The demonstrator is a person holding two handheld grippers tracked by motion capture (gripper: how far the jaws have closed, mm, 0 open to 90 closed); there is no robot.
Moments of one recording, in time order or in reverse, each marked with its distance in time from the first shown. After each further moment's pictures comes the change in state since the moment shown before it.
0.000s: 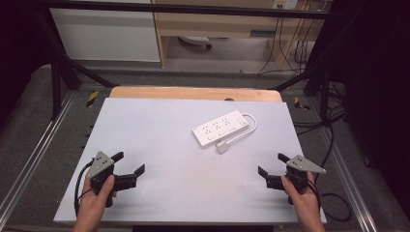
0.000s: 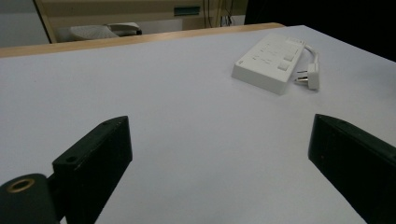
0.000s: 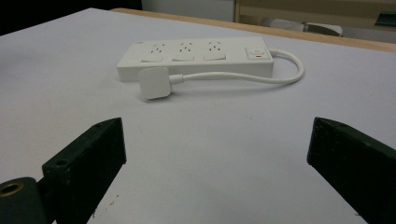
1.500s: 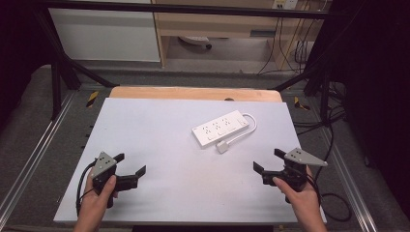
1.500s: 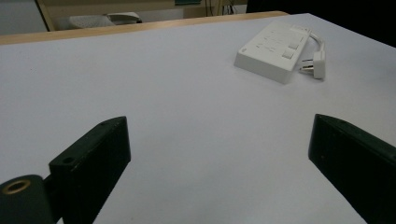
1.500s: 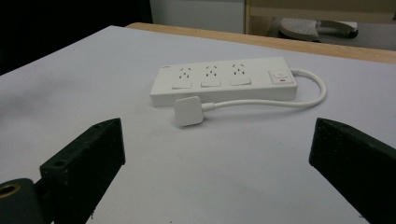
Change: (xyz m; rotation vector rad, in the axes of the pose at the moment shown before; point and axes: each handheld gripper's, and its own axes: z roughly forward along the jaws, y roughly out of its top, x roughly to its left) left arm 0.001 -0.005 0.005 0.039 0.007 0.003; right arm 0.027 0.048 -0.012 0.013 0.037 0.037
